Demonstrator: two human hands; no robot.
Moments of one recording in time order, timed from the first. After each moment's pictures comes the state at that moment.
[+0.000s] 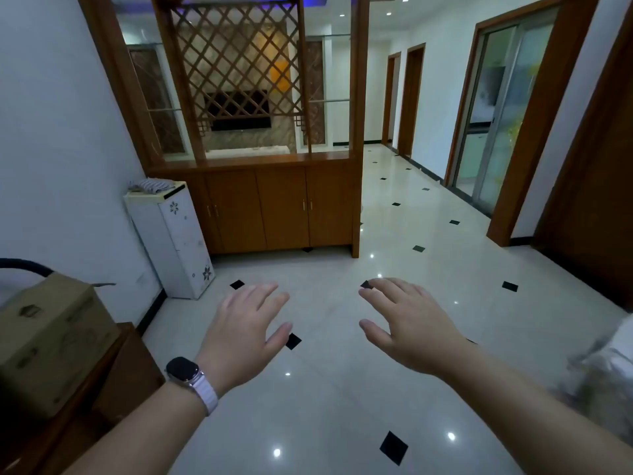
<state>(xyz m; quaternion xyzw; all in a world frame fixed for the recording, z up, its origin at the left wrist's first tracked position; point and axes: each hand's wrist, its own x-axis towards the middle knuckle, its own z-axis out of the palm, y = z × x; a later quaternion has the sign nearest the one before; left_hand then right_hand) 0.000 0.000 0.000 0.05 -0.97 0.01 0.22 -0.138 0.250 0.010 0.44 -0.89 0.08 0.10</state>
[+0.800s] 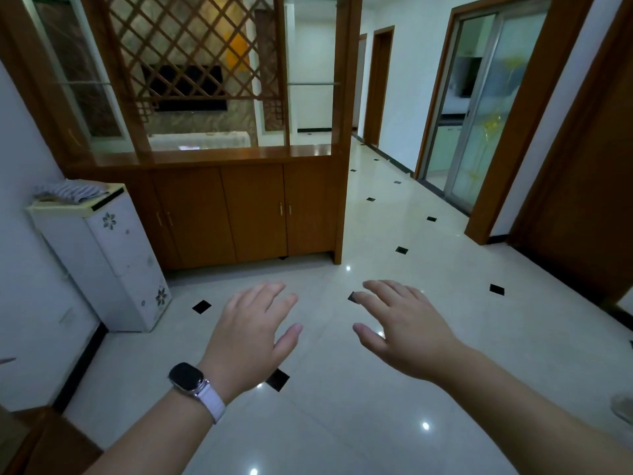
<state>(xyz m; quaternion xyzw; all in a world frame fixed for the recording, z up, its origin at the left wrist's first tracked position) -0.263 -0.252 -0.021 -0.03 -0.96 -0.03 0.26 -0.358 -0.006 -0.001 0.38 -0.92 0.05 0.11</state>
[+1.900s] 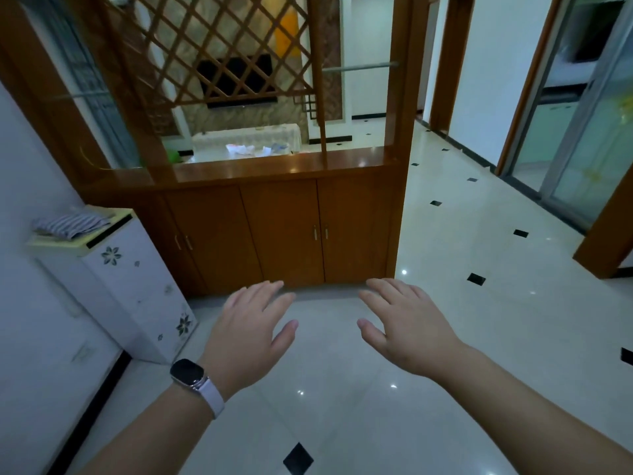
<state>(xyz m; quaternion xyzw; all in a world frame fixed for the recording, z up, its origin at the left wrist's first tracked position) -0.687 -0.392 -0.027 0.07 -0.98 0.02 0.20 -0.826 -0.166 -0.023 0.44 -0.89 0.09 0.07</state>
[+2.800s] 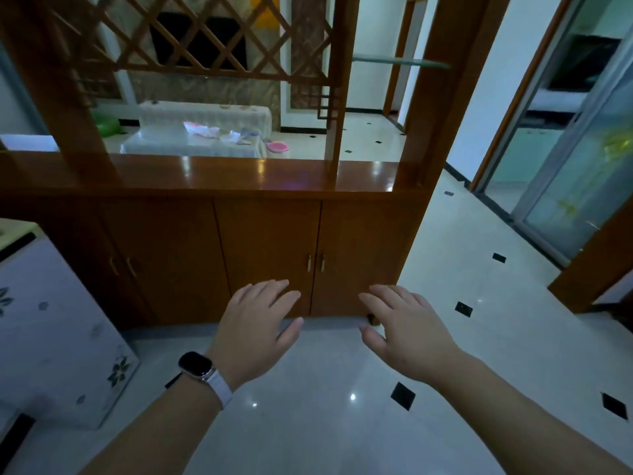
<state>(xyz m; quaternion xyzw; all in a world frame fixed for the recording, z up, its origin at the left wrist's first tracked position) -0.959 -0.680 -0.079 0.05 -0.98 -0.05 0.18 -1.062 -0.443 -0.043 0.39 -0.92 0.04 0.04</state>
